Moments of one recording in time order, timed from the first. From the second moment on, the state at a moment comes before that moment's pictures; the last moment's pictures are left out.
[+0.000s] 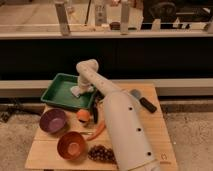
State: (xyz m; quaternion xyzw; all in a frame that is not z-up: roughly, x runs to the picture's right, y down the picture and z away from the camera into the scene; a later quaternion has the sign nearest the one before) arm -0.159 -0.005 1.009 -0.23 -0.21 -0.23 0.92
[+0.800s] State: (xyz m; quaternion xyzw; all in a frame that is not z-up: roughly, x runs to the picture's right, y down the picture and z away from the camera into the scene) arm -0.180 -0.086 0.908 -0.18 -0.18 -0.33 0.91
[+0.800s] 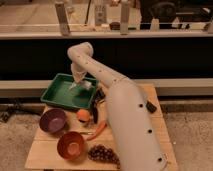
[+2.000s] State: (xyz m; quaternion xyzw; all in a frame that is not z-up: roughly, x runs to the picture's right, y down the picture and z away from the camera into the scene) arm -0.158 -0.128 0.813 -0.13 -0.20 -0.34 0.91
